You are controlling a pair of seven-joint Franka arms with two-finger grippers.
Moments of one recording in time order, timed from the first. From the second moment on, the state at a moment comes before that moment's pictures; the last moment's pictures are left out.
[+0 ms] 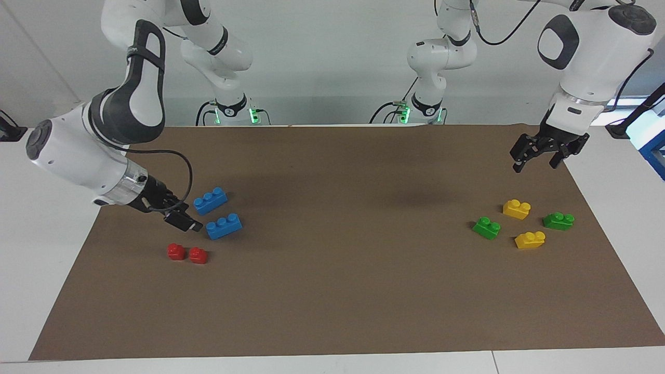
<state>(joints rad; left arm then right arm) 0.03 0.02 -0.04 -1.66 0.03 1.80 -0.01 -0.17 0.34 0.11 -1.52 0.34 1.79 0.65</state>
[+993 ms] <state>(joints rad) 0.03 -0.04 -0.06 -1.71 0.02 1.75 -0.03 -0.12 0.10 0.09 -1.42 0.10 1.68 0.43</state>
